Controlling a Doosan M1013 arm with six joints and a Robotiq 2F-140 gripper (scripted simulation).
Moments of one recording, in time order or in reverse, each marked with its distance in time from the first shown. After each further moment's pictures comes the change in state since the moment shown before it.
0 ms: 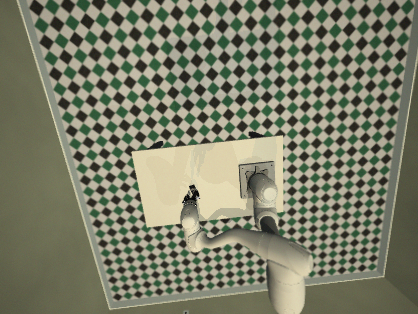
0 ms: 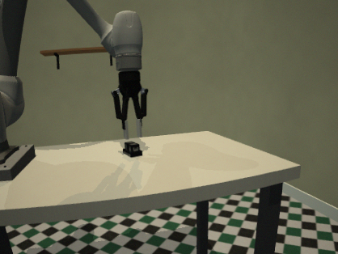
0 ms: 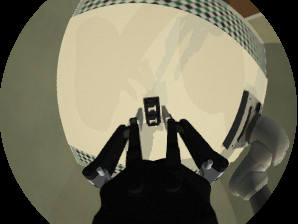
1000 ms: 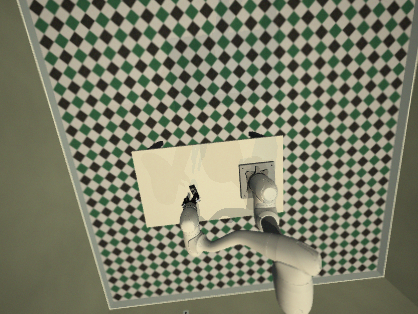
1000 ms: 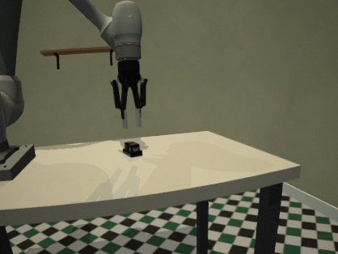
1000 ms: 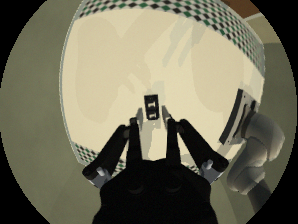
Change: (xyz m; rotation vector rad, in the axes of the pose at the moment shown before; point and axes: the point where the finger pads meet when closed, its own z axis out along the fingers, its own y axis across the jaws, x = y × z) arm 0.000 0.001 -0.036 0.000 0.000 0.000
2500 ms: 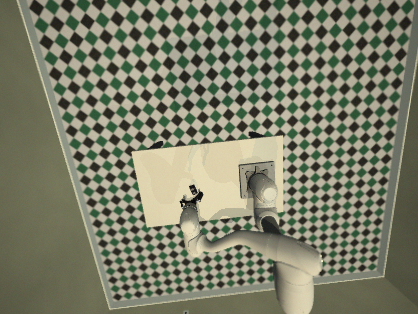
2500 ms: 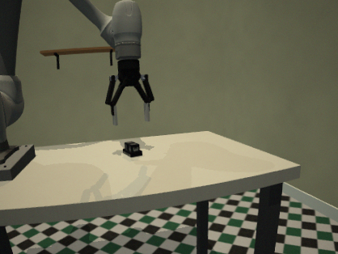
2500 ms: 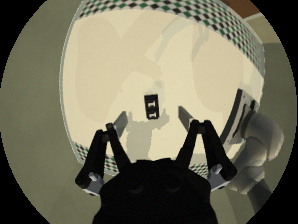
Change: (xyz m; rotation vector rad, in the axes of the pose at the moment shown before) arm 0.000 0.000 -0.003 0.000 0.000 0.000
